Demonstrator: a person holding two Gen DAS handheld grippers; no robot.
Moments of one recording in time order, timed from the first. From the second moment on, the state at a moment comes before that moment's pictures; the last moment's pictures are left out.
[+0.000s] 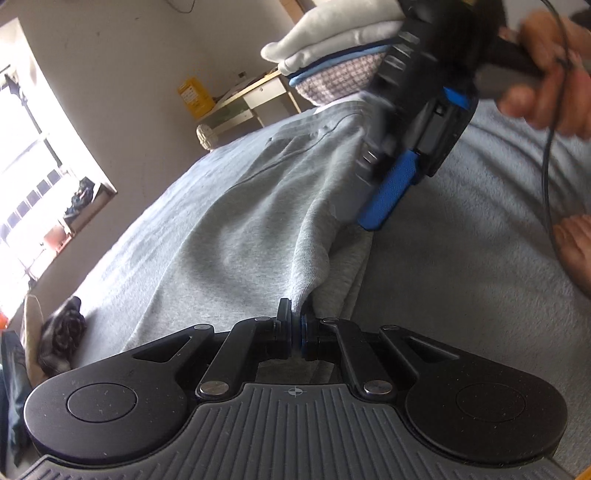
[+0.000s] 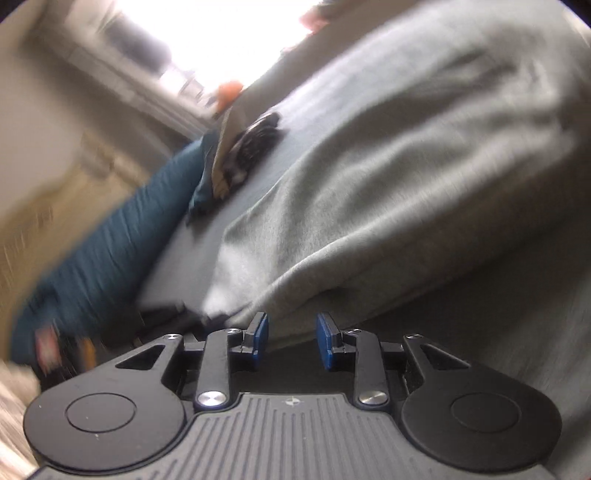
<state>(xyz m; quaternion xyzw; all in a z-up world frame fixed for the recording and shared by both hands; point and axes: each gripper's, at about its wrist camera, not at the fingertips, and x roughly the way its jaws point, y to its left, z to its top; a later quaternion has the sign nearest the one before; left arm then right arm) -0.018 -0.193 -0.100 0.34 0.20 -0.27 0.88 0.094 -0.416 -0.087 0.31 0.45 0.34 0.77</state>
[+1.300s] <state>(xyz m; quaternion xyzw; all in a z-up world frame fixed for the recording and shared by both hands) 0.025 -0.173 -0.090 0.21 0.31 -0.31 0.87 0.098 -0.375 -0.089 0.16 0.38 0.41 0.81</state>
